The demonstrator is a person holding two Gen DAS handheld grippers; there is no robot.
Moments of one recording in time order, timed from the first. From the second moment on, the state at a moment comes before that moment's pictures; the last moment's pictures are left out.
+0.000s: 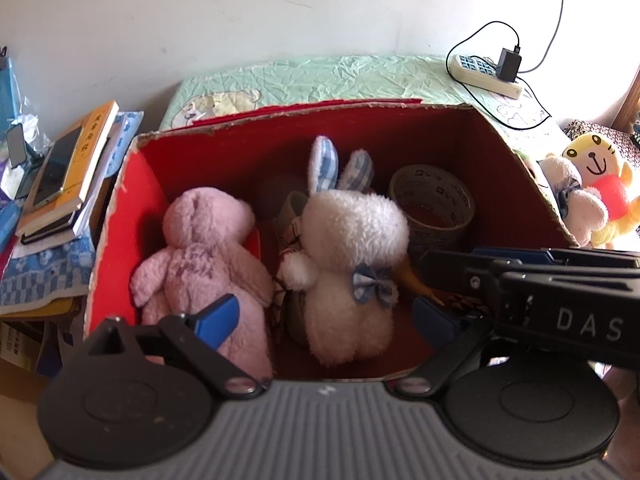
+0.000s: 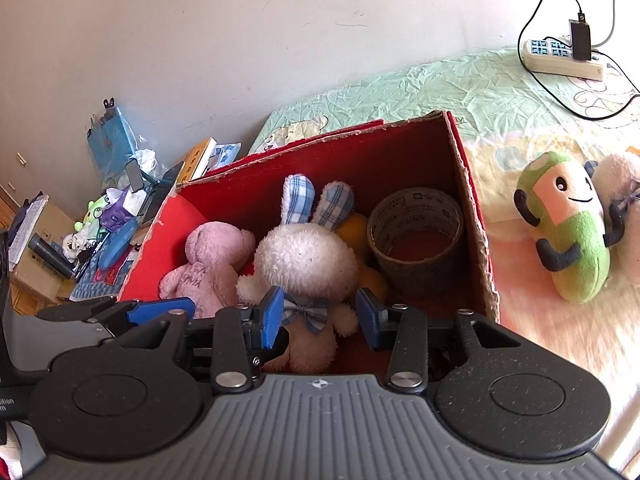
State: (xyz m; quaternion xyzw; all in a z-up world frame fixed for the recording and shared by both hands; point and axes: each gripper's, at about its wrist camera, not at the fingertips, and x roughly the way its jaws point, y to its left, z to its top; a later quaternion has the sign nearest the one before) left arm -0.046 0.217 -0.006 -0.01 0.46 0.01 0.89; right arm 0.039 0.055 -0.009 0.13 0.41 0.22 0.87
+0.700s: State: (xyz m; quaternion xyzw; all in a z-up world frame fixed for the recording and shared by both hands) left arm -0.054 0.213 -0.004 -0.01 0.44 0.03 0.90; right arm 0.017 0.045 -0.007 0.15 0.36 0.21 0.90
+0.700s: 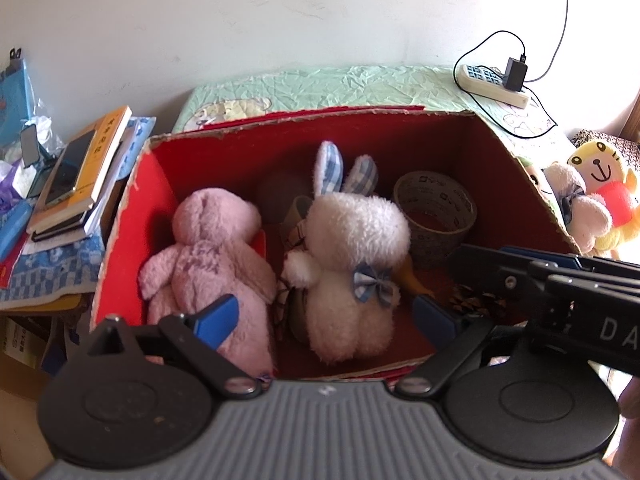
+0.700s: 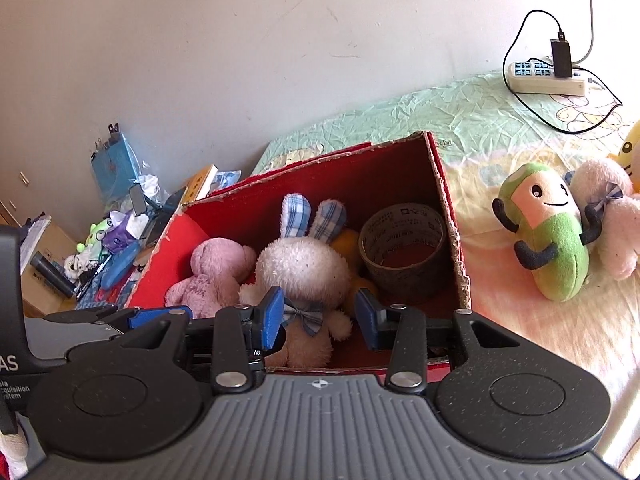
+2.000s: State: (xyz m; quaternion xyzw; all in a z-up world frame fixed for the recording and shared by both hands) left arm -0.020 -0.029 0.015 0.05 0.40 -0.08 0.91; right arm -0.009 -0.208 0.000 0.25 0.32 0.15 0.90
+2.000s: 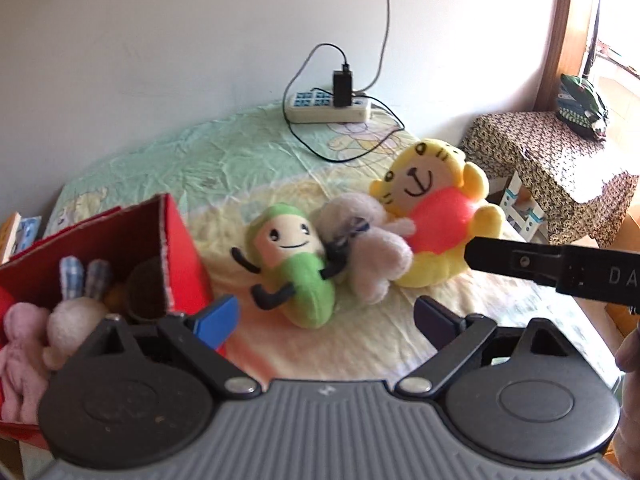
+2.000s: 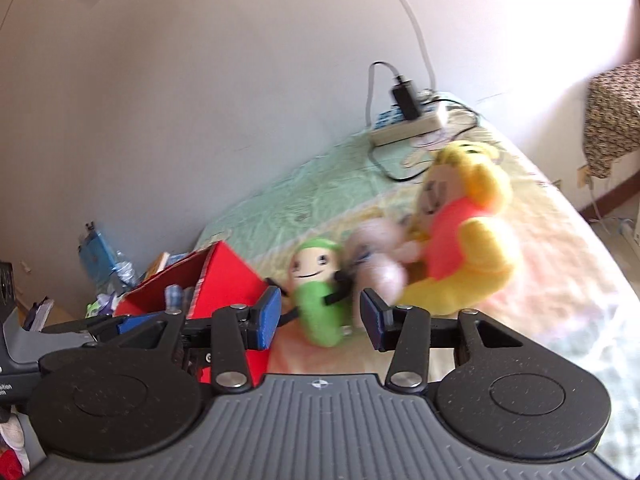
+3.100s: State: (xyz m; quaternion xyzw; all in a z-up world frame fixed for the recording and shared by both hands) left arm 0.106 -0.114 -0.047 -0.14 0.50 -0.20 0.83; right arm 0.093 -0.341 -0.061 0.36 0.40 0.11 0.84
